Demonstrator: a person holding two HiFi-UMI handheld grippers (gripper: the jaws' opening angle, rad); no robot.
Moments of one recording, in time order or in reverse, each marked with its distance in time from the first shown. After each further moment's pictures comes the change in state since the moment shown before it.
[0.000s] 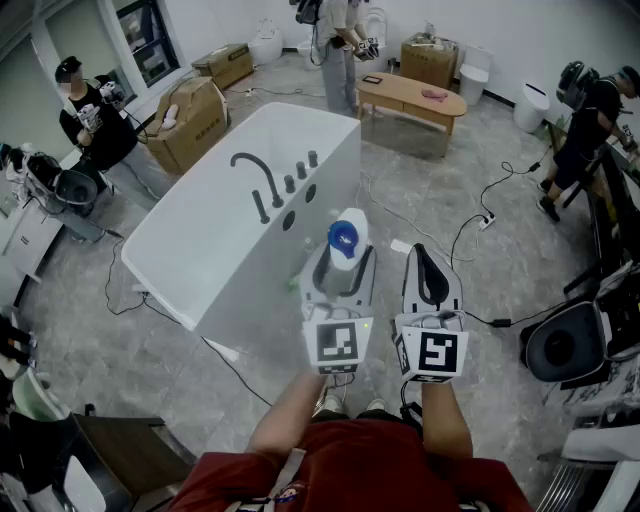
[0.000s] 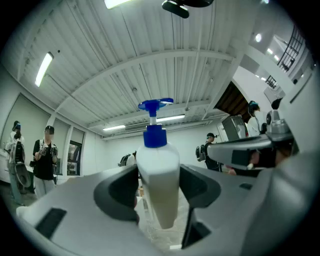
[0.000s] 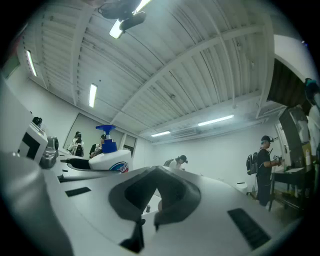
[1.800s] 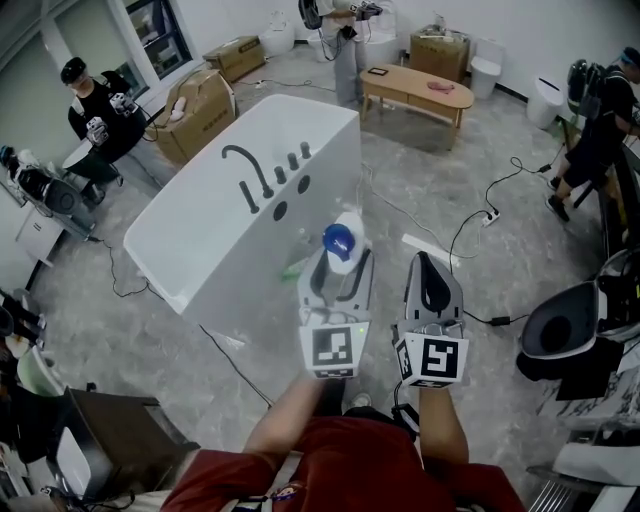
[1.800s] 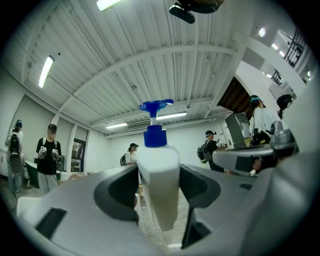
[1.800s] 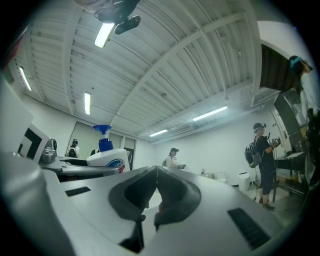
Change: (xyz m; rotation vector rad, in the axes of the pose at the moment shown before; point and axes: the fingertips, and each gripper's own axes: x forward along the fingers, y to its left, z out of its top) left arm 0.025 -0.110 -0.005 -0.017 0.027 0.059; right arm -0.042 -0.117 -0.040 0.119 0.011 0.021
